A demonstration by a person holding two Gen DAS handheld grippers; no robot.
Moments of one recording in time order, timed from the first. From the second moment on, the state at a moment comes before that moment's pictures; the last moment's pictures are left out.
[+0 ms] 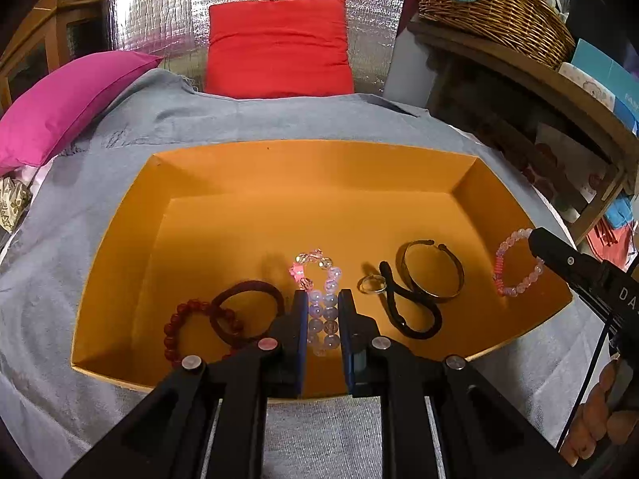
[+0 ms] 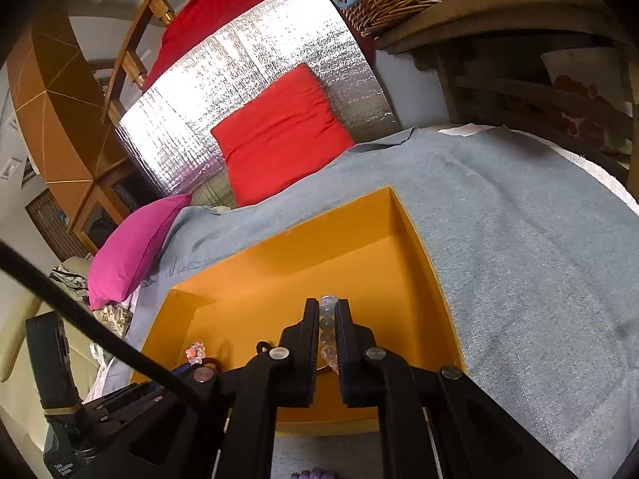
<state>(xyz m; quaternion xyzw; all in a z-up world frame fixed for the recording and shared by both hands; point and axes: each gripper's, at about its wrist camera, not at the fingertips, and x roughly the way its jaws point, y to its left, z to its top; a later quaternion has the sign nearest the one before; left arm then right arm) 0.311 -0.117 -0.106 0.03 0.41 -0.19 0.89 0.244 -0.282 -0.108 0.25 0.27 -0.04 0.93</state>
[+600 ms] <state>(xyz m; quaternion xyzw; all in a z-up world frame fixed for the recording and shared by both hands) 0.317 -0.125 -0.114 0.04 0.42 -0.19 0.89 0.244 -0.286 -0.113 0.25 0.27 -0.05 0.93</state>
